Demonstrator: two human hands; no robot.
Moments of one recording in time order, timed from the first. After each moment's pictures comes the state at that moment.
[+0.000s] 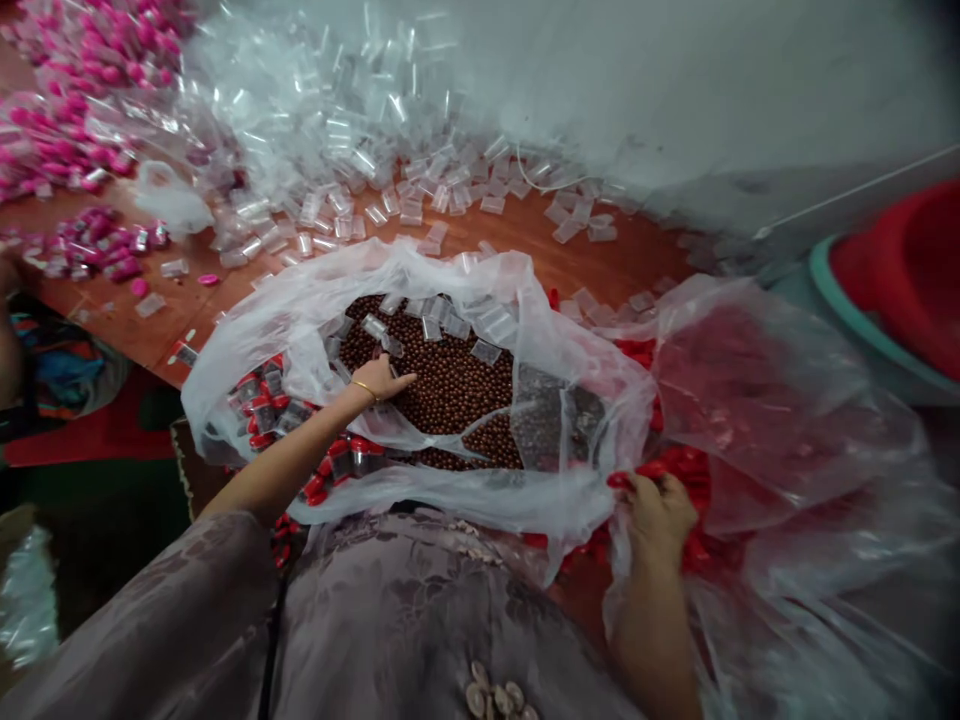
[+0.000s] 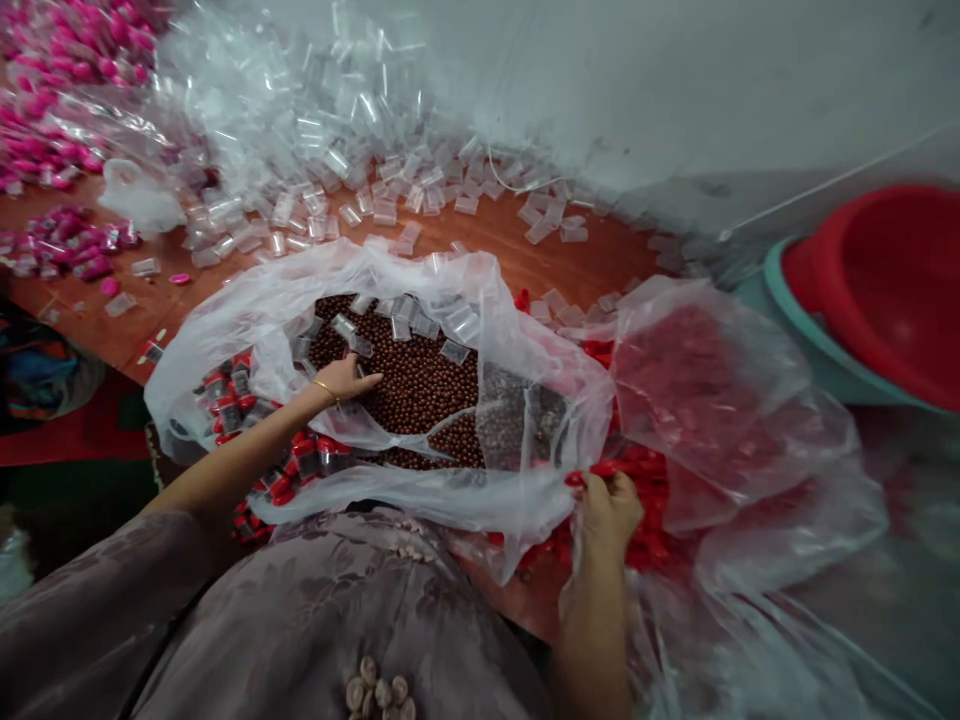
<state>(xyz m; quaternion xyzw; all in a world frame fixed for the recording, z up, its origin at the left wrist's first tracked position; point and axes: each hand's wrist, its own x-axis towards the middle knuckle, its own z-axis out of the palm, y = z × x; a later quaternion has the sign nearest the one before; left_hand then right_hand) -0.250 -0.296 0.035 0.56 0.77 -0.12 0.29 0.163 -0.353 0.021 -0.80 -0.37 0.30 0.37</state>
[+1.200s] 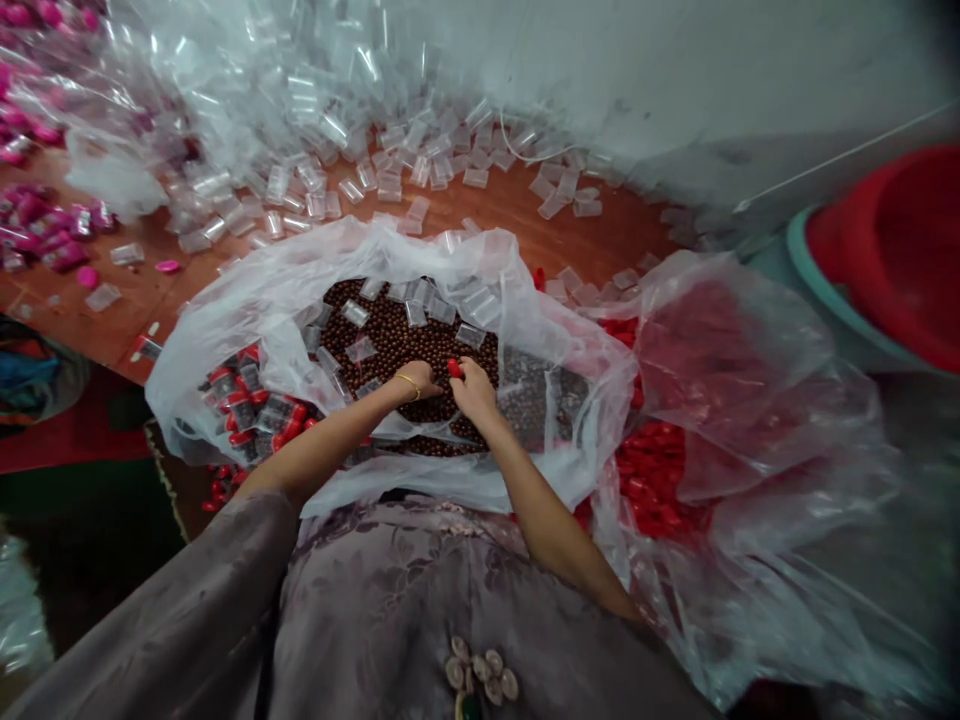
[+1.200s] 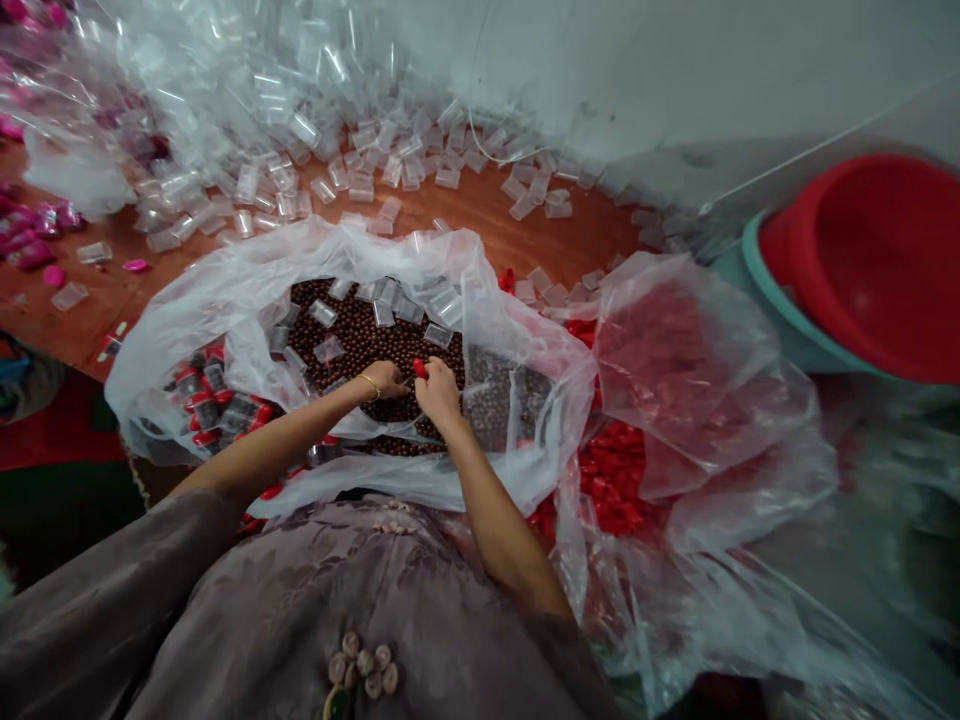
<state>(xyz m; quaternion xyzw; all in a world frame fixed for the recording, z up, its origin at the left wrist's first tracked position) -0.173 -0.273 -0.010 0.64 0.64 -0.08 0.42 -0.032 -0.279 -0.012 -0.61 -0.68 0.38 0.16</state>
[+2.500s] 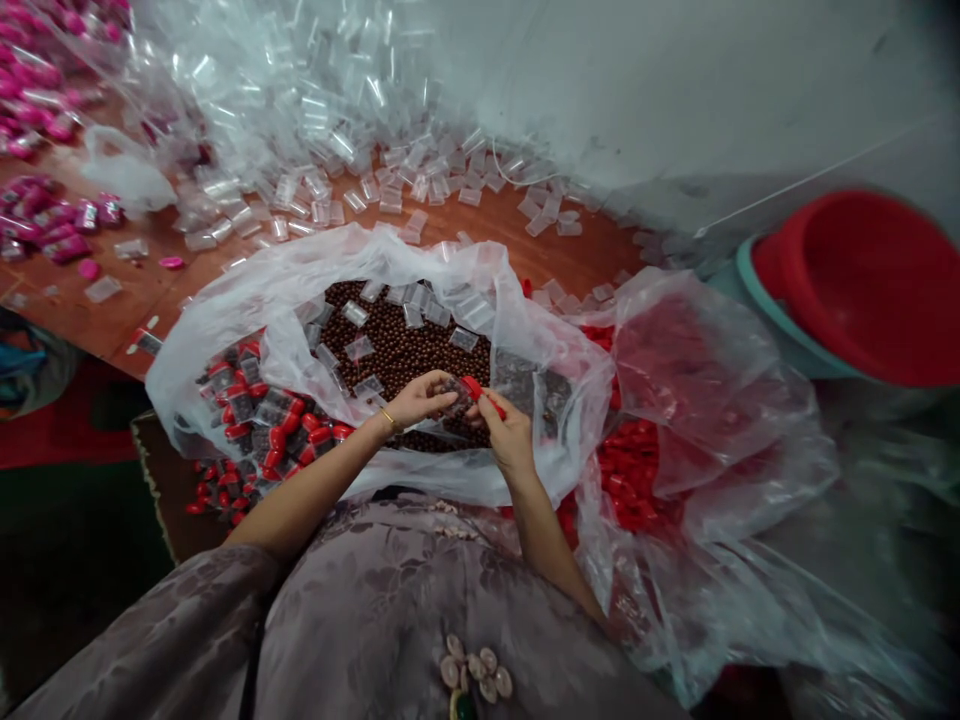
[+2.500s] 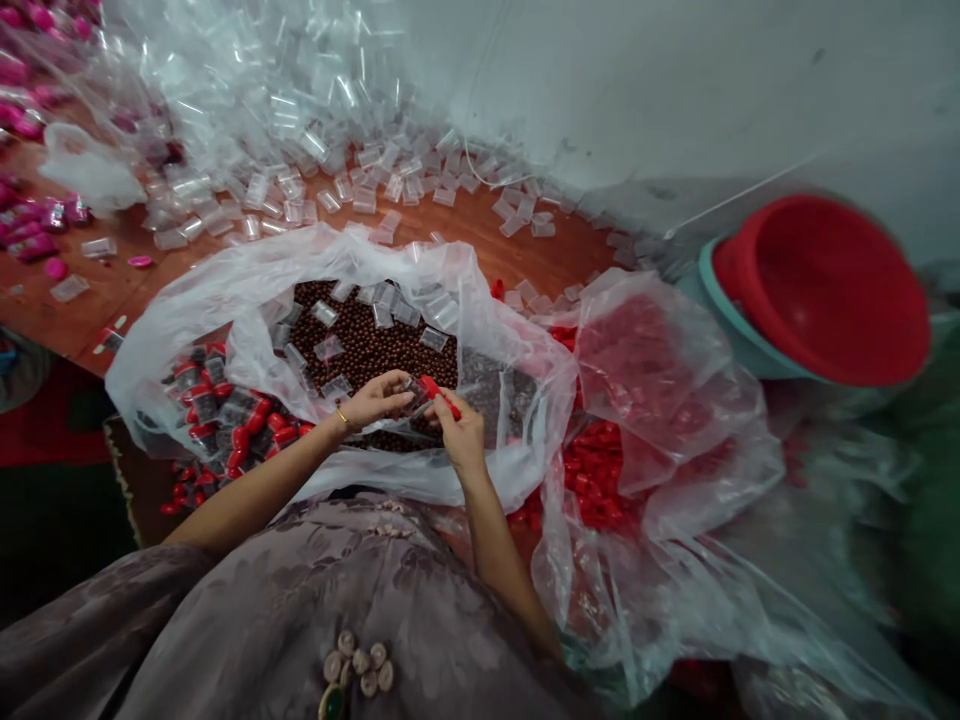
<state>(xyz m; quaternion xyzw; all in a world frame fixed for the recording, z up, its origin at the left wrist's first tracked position) -0.160 -0.335 0.041 0.33 0.42 0.38 0.75 0.003 -0.343 0.054 -0.60 -0.43 0.56 0.38</state>
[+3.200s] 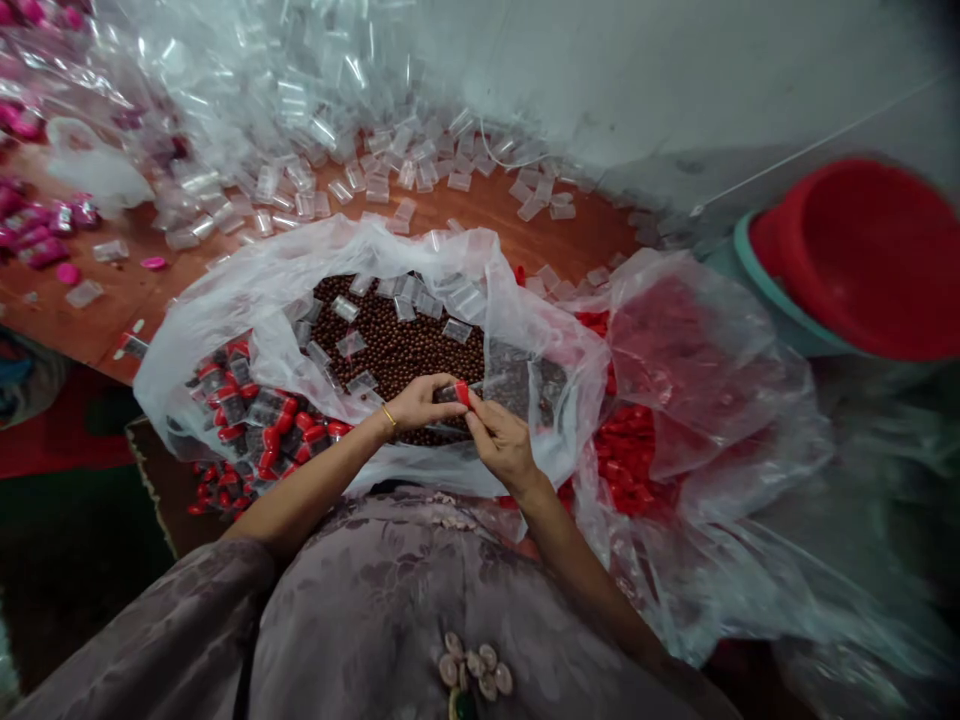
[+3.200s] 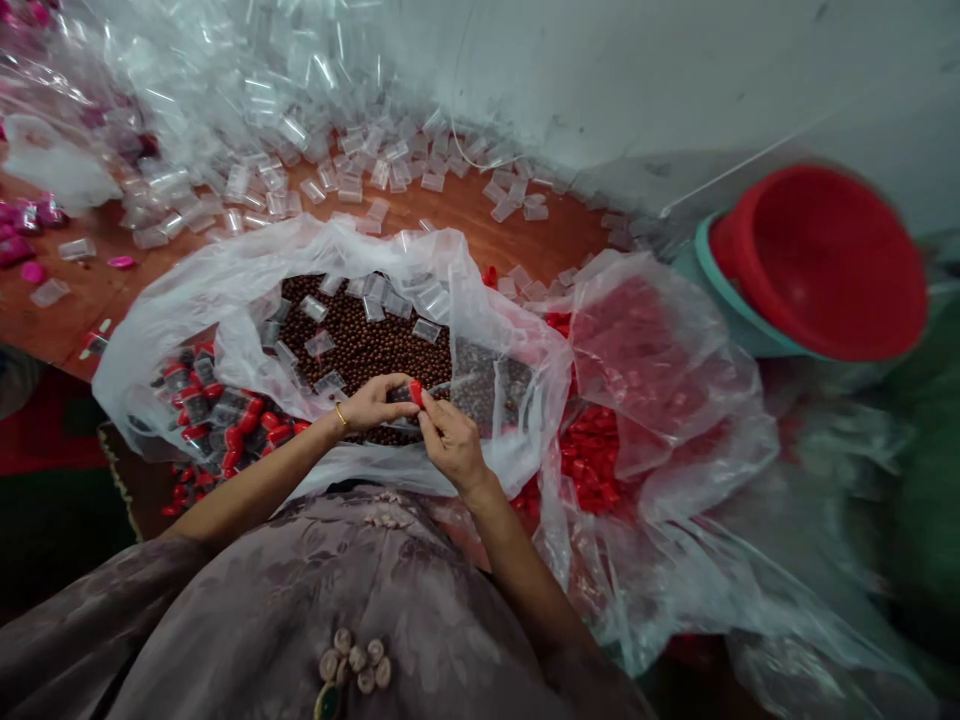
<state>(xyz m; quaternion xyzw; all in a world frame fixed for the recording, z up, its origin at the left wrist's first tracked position) -0.155 -0.334 0.065 0.52 0.41 0.31 0.69 0.015 -0.358 0.077 -0.46 -0.76 0.30 0.34</state>
